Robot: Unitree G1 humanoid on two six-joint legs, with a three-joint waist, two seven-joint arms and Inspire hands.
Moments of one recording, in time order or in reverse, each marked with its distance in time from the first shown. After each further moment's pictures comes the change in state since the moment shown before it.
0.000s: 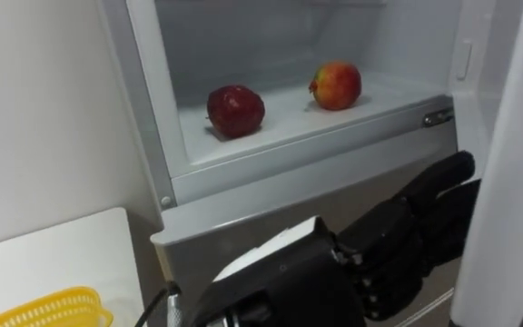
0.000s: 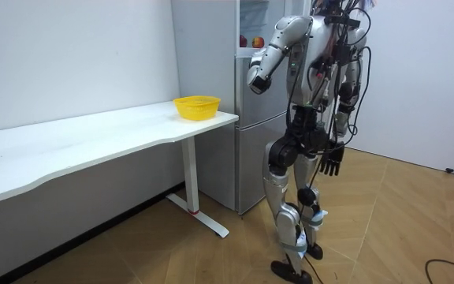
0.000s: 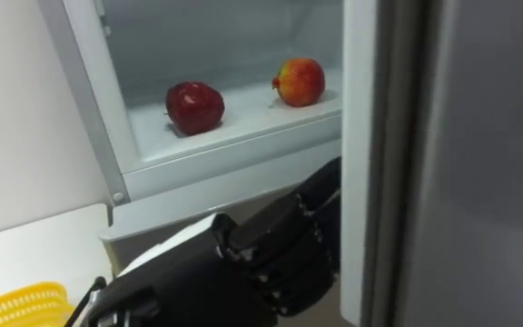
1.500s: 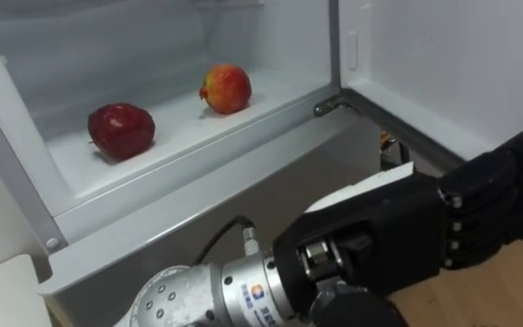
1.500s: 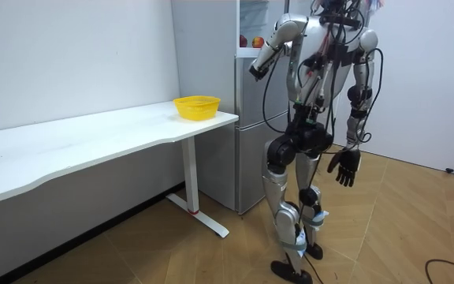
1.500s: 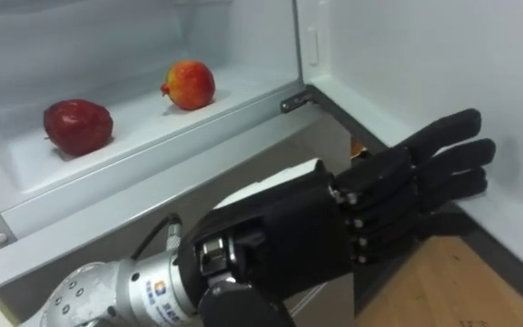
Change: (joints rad) left arm -0.368 -0.071 -0.141 0.185 0.015 0.058 0.114; right arm -0.013 -0.037 -0.057 0.032 0.046 0.030 -0.027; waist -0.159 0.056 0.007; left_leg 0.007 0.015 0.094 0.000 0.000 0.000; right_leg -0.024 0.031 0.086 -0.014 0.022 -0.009
